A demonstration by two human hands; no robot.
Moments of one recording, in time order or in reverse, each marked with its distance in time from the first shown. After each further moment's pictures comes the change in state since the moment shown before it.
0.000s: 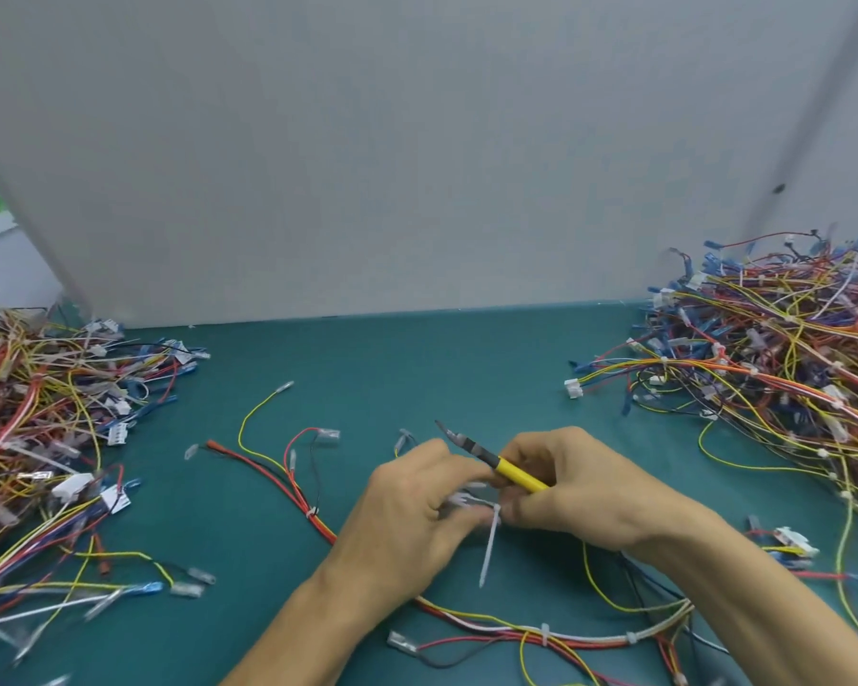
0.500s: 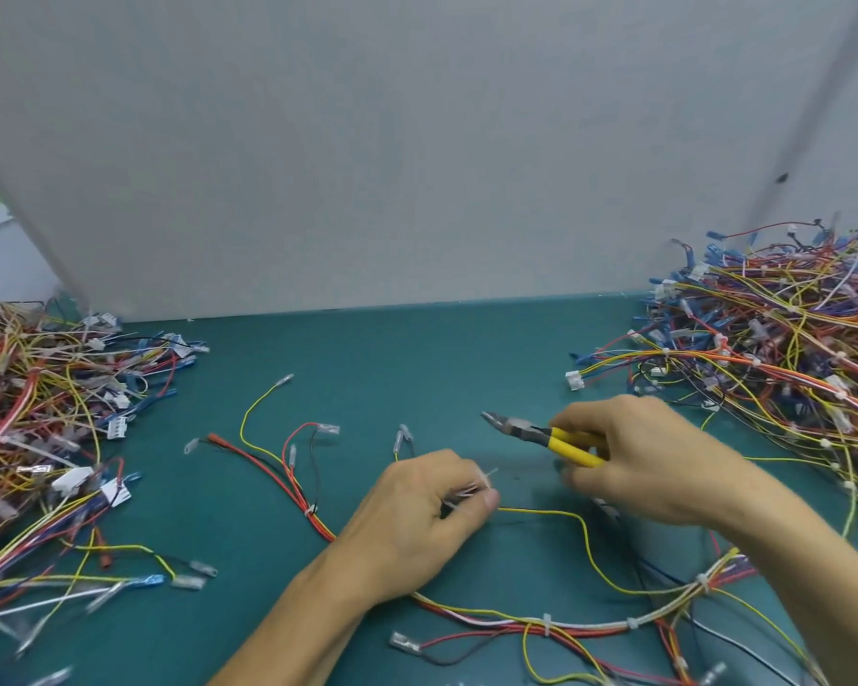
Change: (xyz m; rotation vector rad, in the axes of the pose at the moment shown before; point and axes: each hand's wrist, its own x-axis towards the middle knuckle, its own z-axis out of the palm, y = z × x) left_hand -0.002 -0.003 0.003 -0.100 -0.199 -0.181; right_hand -0.016 -0.005 -0.037 -0.653 0.171 -0.038
